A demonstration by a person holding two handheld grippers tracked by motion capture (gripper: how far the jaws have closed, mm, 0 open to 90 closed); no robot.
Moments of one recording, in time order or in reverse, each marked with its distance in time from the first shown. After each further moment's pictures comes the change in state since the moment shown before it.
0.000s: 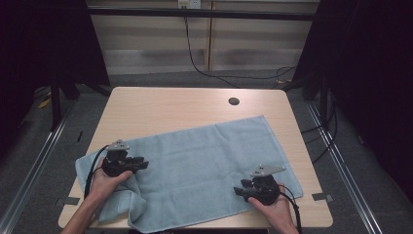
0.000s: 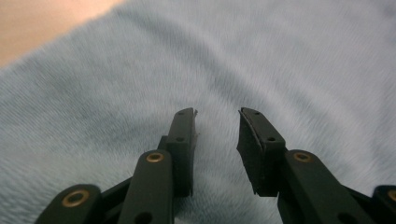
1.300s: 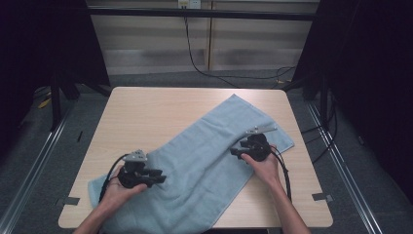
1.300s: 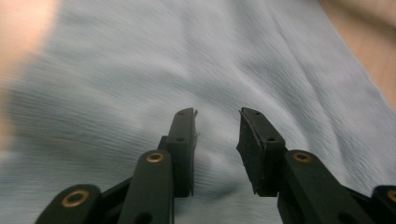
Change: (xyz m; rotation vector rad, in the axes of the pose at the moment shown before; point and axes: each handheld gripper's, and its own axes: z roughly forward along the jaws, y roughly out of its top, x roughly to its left) left arm -0.046 0.013 0.004 -0.004 -0.157 0.057; right arm -0.077 0.080 0.045 -0.091 -0.073 0.051
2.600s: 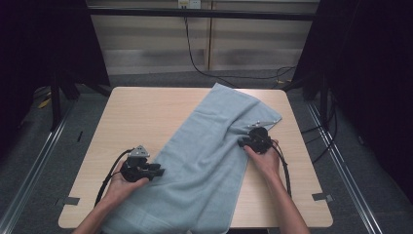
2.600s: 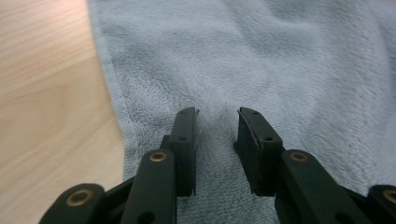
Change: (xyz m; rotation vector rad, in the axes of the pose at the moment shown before) left arm 0.006 -0.005 0.027 0.042 0.083 0.032; right arm -0.037 0.009 0.029 0.057 -0.131 0.025
